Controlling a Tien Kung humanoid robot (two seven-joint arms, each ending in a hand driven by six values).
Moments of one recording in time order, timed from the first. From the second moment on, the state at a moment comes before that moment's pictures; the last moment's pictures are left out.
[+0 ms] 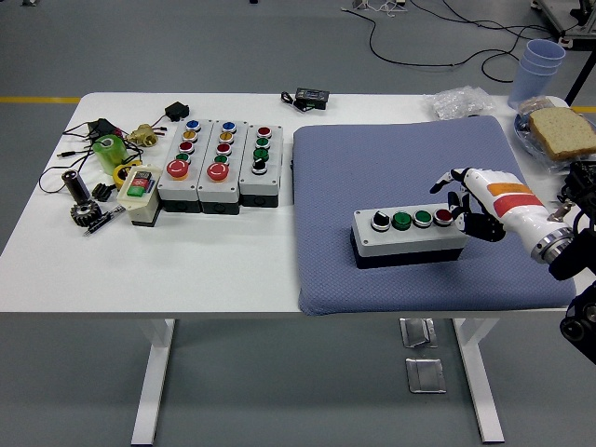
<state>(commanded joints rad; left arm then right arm) -0.11 0.01 -1.16 -0.18 1.52 0.07 0.28 0.45 -0.54 0.89 1.45 -1.72 -0.22 -0.09</state>
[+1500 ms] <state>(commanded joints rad) -0.11 0.01 -1.14 -0.18 1.52 0.07 0.28 0.09 -0.23 1.40 1.31 -0.64 -0.18 0.04</state>
